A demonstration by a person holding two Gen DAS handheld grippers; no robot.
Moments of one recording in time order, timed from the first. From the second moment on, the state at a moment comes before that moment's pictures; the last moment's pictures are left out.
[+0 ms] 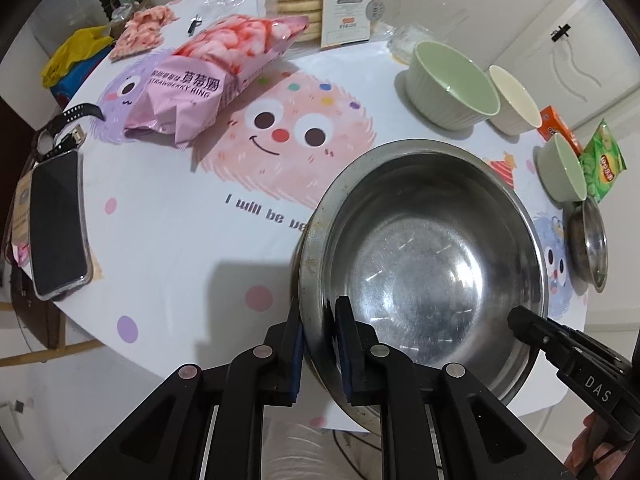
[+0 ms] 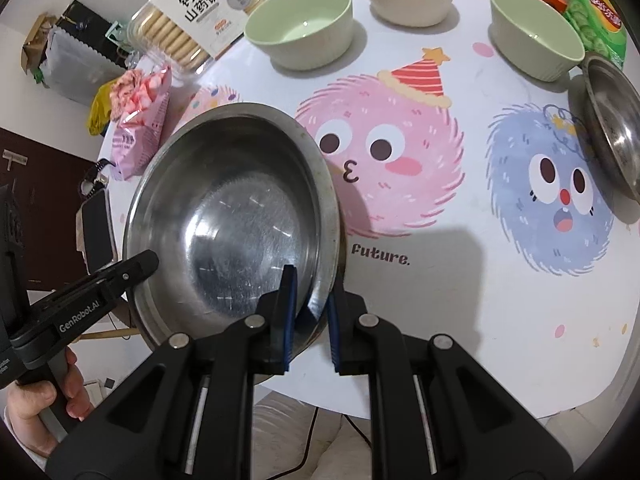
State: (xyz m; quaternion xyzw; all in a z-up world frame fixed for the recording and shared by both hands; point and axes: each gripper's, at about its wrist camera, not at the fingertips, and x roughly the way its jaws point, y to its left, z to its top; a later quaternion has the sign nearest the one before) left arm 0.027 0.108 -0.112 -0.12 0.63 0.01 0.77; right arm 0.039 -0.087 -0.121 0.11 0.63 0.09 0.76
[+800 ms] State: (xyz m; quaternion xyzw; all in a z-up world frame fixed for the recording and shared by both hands) left arm 0.030 0.105 -0.120 -0.07 0.64 0.02 0.77; right arm 0.042 -0.071 -0.130 0.08 0.65 0.08 0.75
